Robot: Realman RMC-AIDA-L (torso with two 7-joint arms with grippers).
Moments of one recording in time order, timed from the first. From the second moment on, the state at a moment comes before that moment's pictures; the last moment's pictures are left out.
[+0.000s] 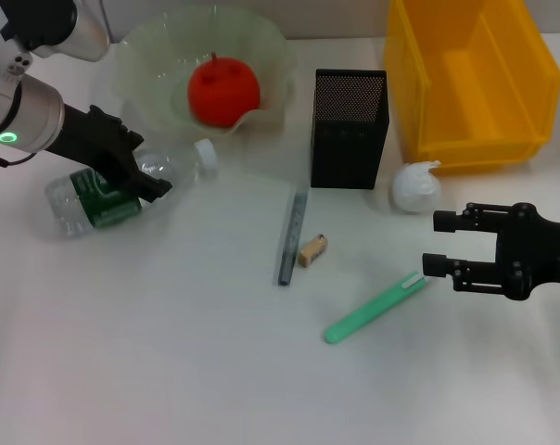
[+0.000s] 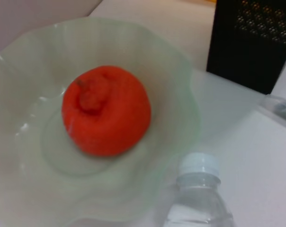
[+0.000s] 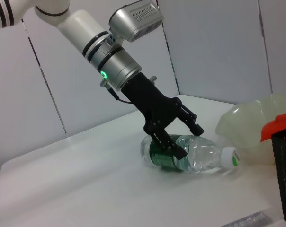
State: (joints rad) left arm -0.77 -2.06 0.94 0.89 2.64 1.28 -1.83; right arm 0.39 1.98 -0.90 -0.57 -1.79 -1.61 1.25
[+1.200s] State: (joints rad) left arm -0.76 -2.06 1.06 0.86 2.33 1.34 -1.77; right arm 0.40 1.98 -0.90 -0.57 -1.79 -1.61 1.28
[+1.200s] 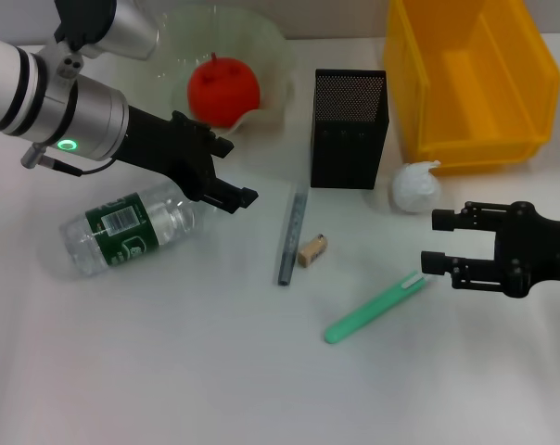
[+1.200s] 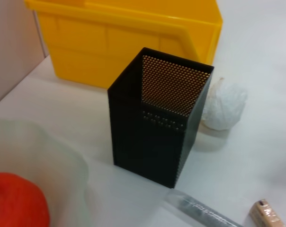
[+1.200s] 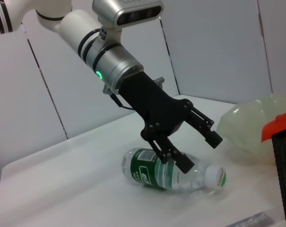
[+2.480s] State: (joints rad) left arm -0.49 -2.07 0.84 0.43 1.78 1.62 -1.05; right arm 0.75 2.04 -0.85 -1.04 -2.48 -1.66 2.02
